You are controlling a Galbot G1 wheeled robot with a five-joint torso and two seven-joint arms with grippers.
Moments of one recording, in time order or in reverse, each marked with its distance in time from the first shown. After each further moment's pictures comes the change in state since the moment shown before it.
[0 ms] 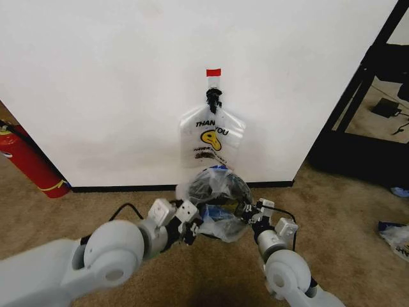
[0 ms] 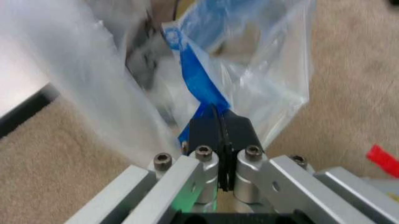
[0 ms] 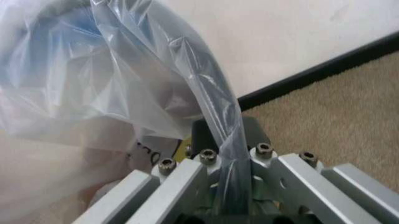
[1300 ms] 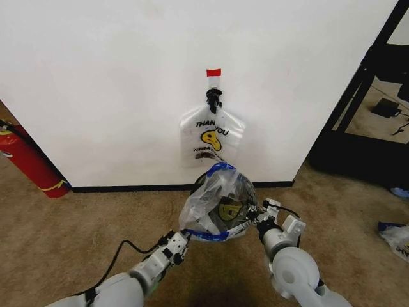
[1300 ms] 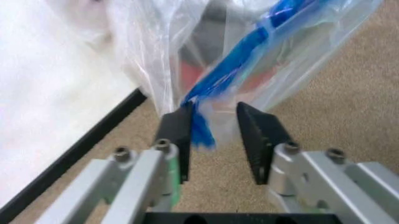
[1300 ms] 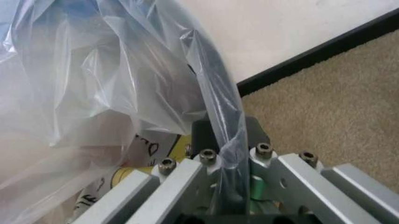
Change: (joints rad) left arm 0.524 -0.023 -0.187 0.099 0.729 -0.236 0.040; right arm 0.000 -0.022 0.026 -0.004 0.062 -0.033 0.023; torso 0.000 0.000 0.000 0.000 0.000
